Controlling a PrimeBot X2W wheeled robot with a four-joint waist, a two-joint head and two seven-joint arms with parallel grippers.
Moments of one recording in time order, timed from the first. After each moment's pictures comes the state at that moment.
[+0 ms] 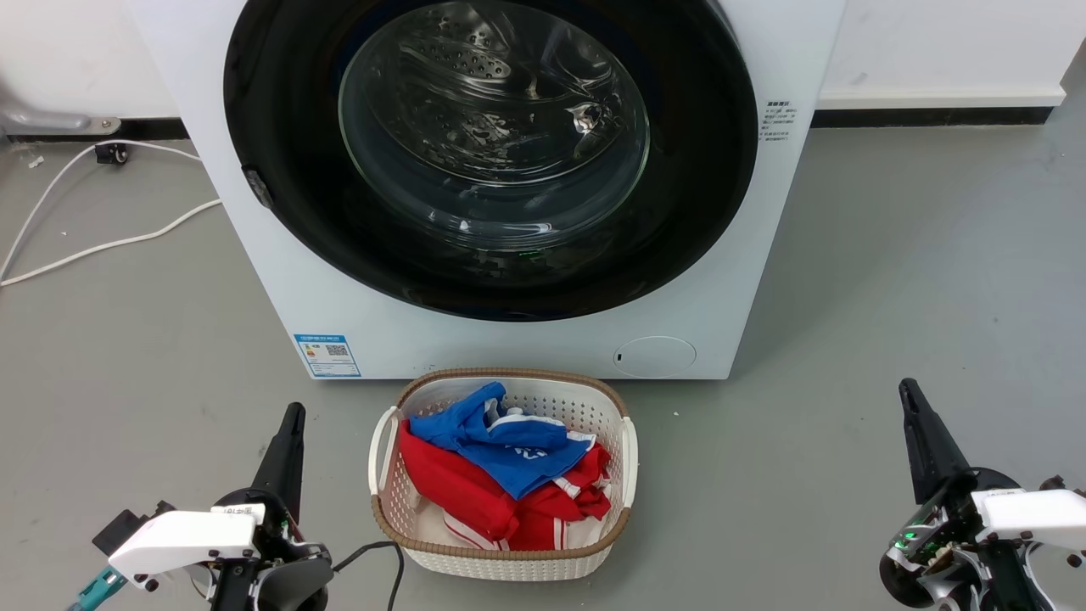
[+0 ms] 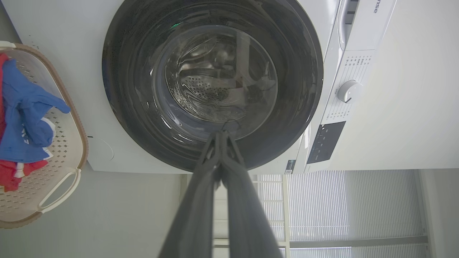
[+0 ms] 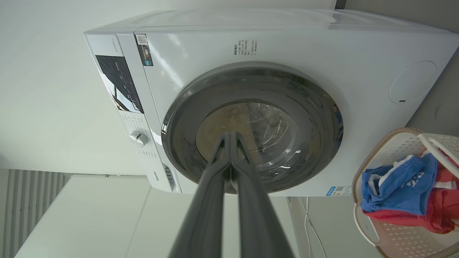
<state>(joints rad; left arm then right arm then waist) -0.10 0.05 0.12 0.25 -1.61 -0.13 0.11 -0.10 -0.05 -0.11 0.25 1.61 0.13 0.11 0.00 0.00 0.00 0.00</state>
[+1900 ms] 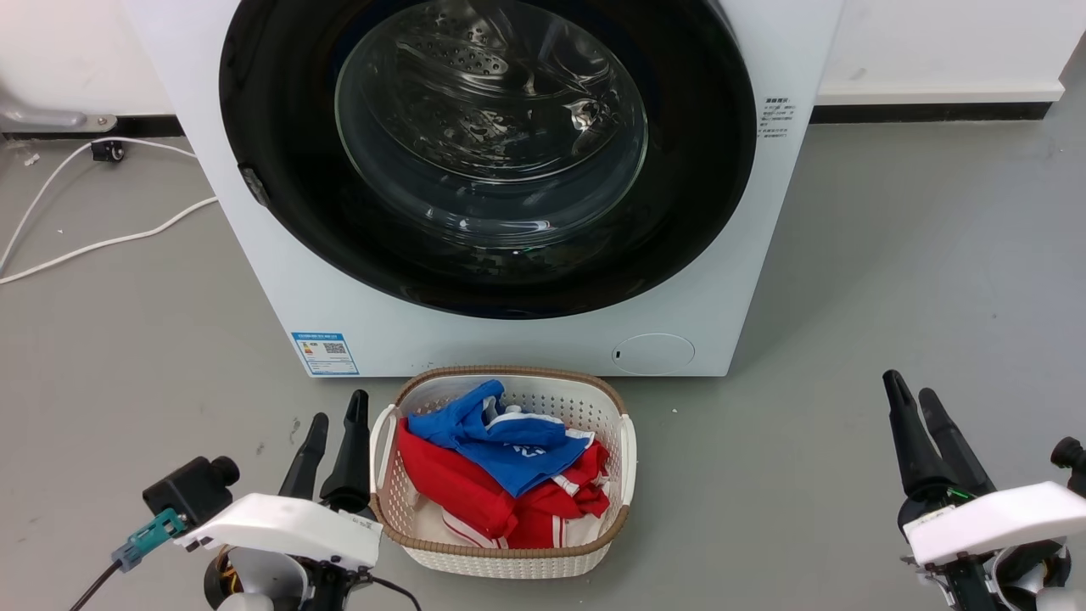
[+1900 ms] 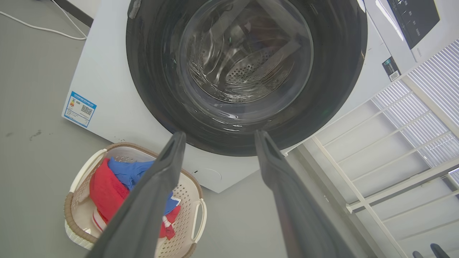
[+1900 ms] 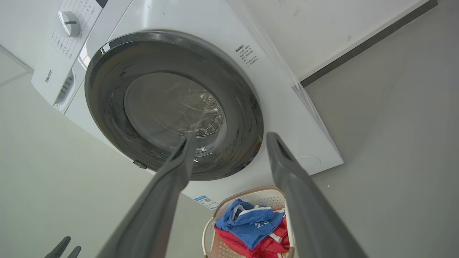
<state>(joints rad) -0.09 0.08 -0.05 0.20 -0.84 -0.07 -0.07 -0.04 -0.11 -0.04 0.10 0.83 0.13 0.01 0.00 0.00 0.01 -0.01</state>
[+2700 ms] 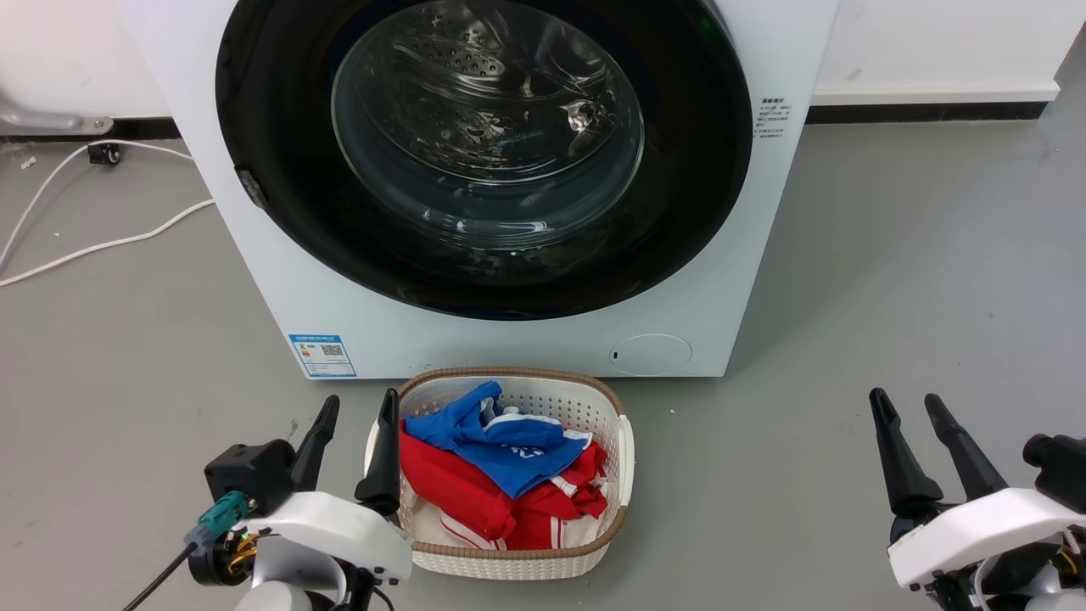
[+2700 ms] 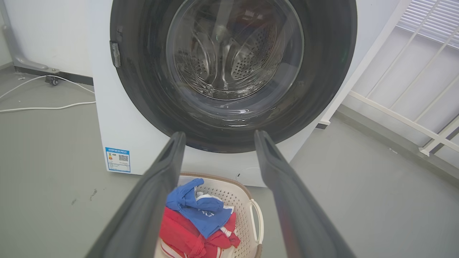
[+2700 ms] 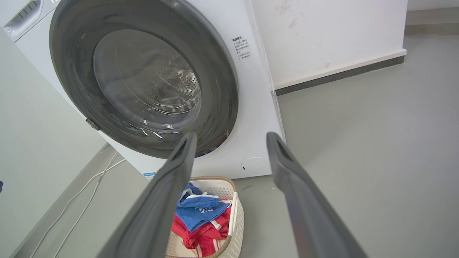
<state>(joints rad) -0.11 0.14 -0.17 0.20 -0.48 -0.01 -0.14 -0.01 -0.12 -0.04 0.06 0.49 0.13 0.04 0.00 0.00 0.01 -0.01</state>
